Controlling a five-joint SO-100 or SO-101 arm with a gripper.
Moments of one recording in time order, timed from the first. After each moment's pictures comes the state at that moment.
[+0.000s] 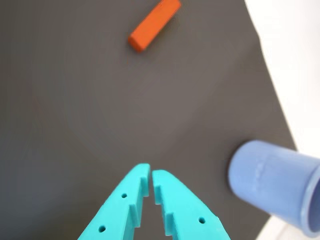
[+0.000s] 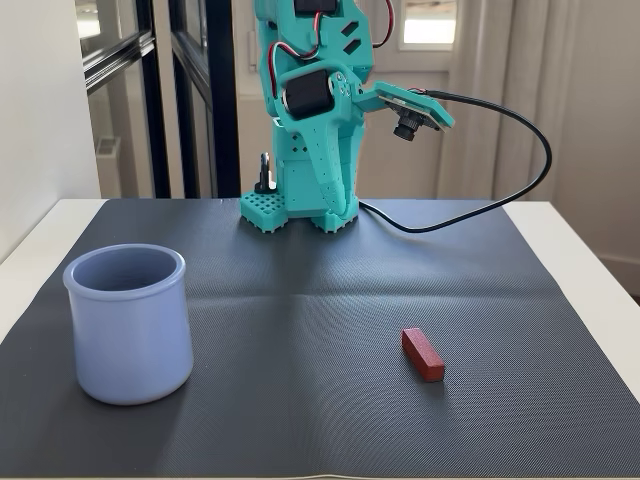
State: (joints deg) arm -13.2 154.2 151.2 55.3 47.8
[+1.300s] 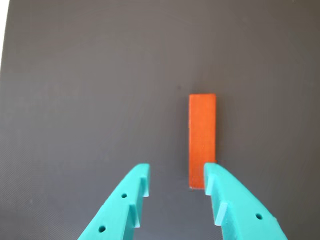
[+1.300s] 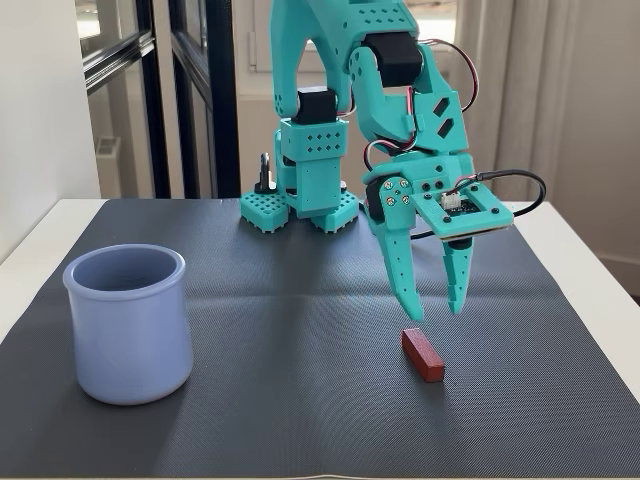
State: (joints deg) arm -25.0 97.3 128.6 28.6 105.6
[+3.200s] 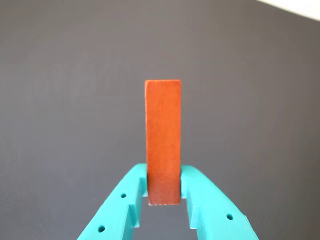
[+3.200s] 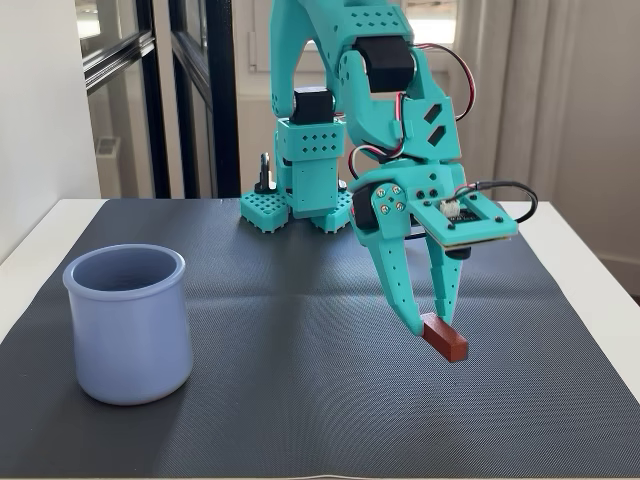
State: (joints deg) arm -19.7 94.9 122.7 28.2 93.7
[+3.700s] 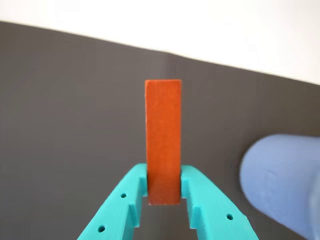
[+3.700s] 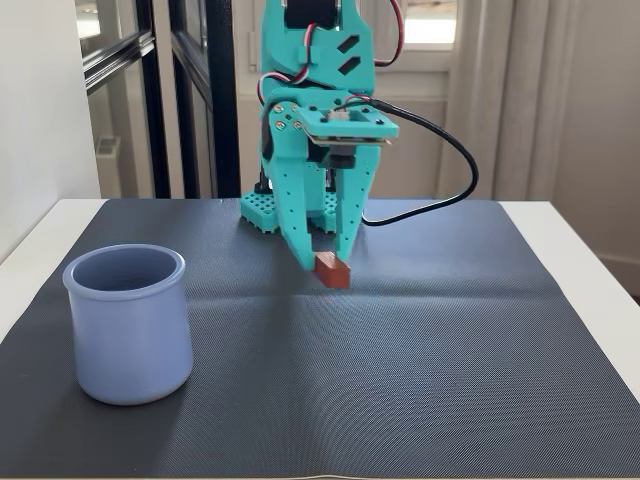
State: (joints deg) arm -2.7 110.7 122.7 37.4 83.1
